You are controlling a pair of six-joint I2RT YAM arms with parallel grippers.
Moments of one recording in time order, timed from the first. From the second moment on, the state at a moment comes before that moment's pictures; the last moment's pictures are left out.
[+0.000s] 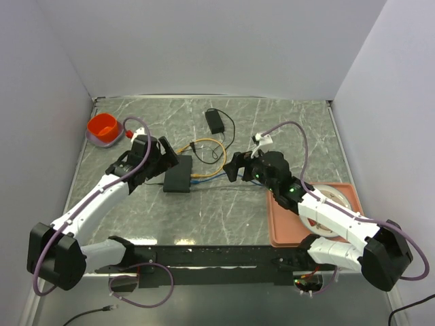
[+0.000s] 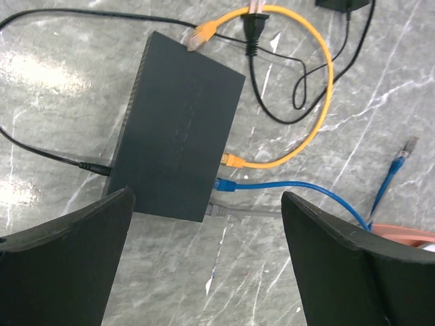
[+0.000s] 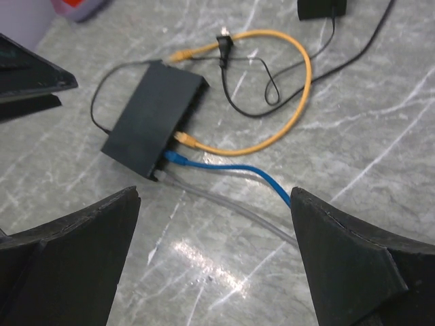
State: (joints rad) left arm -0.41 1.17 0.86 -0.42 -0.14 -0.83; right arm 0.69 1.09 0.67 0.08 0.07 0.41
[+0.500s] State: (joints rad) left arm -0.41 1.15 0.86 -0.41 -0.14 -0.83; right arm 0.69 1.10 0.67 0.09 0.07 0.41
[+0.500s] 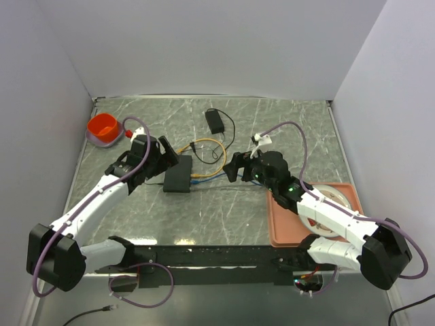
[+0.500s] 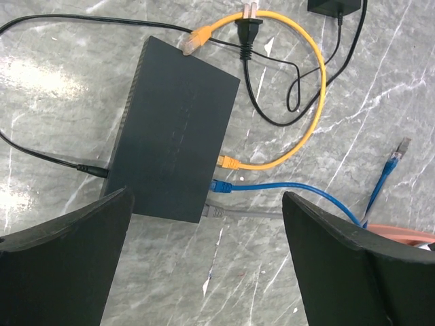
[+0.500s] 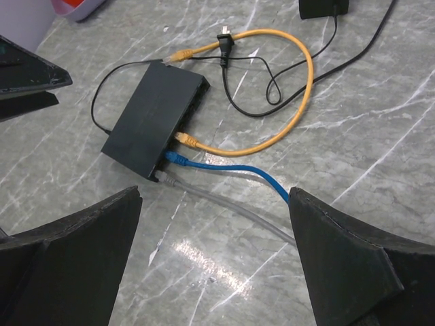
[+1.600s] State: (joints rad) left arm -0.41 1.22 0.67 -0.18 -0.11 -1.00; right arm 0.84 1.48 0.85 0.15 -0.10 0.43
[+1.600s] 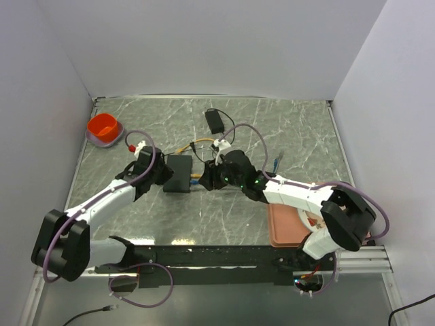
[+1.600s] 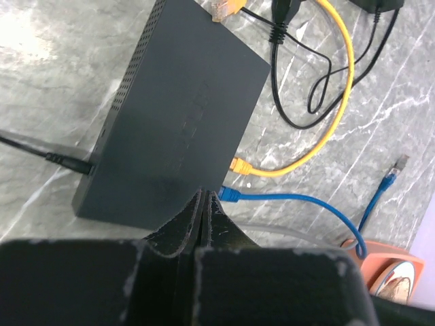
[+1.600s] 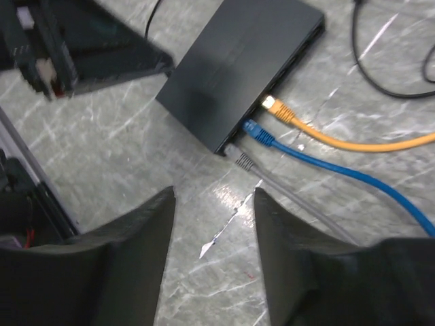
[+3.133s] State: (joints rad) left arm -0.43 1.39 0.60 -0.01 -0.06 -1.10; right arm 0.62 1.85 1.15 0.14 -0.38 0.63
